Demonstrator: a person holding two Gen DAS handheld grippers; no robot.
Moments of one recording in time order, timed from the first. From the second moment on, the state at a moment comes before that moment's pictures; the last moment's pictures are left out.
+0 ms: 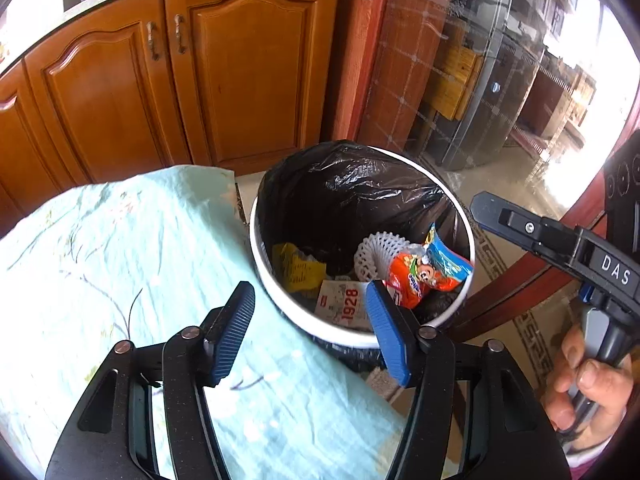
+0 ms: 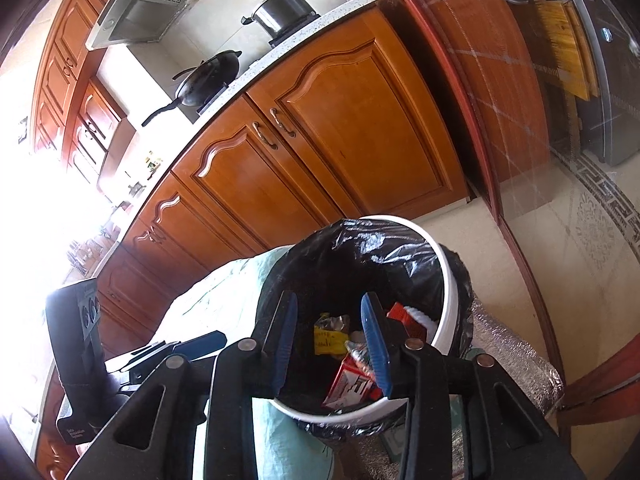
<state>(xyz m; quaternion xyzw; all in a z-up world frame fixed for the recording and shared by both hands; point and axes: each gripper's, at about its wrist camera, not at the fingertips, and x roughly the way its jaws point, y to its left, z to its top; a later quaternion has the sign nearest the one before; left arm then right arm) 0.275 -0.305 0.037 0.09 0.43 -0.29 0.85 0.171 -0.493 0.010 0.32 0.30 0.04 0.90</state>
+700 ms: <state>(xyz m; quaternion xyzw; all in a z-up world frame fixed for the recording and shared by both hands) 0.182 -0.198 0.028 0.00 0.40 -0.26 0.88 0.088 -0.398 0.004 0.28 0.28 0.03 0.92</state>
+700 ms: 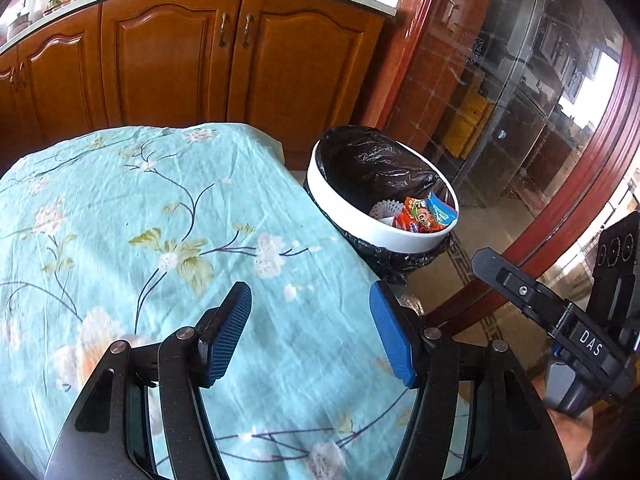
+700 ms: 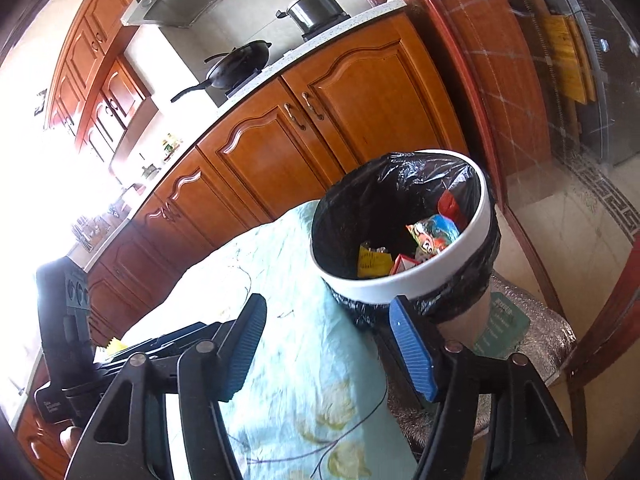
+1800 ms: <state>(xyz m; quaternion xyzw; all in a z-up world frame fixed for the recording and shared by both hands) 0.058 -0.107 0.011 0.01 0.18 -0.09 0.98 -0.005 -0.292 0.003 0.09 0.15 -0.03 0.98</state>
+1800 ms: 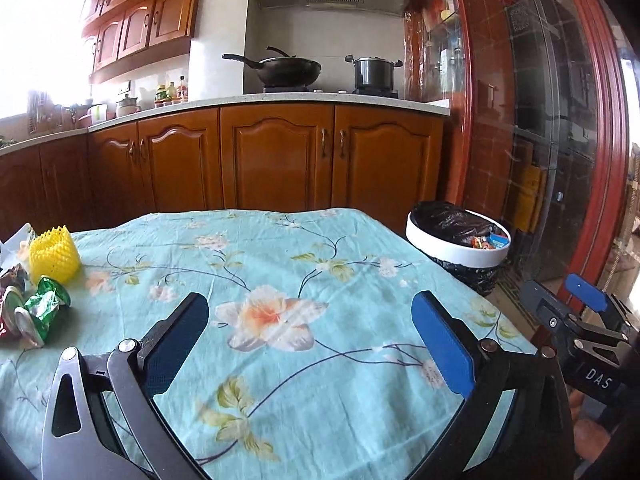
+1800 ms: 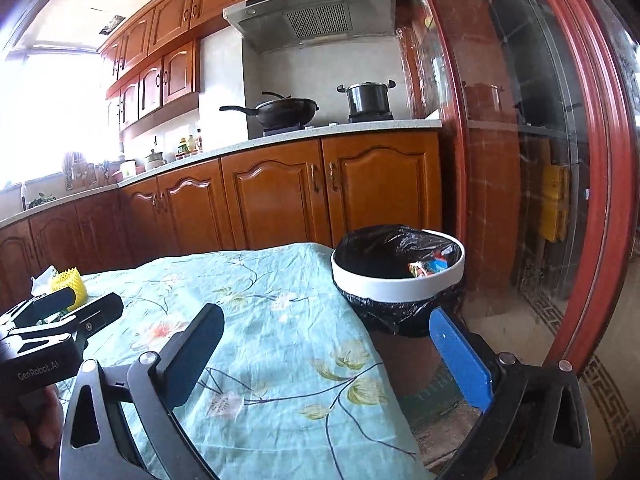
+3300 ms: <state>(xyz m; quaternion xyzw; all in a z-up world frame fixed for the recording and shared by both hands) 0.050 -0.098 -0.003 0.03 0.20 -0.05 0.98 -0.005 -0.276 -0.010 0.08 0.16 0.00 0.98</state>
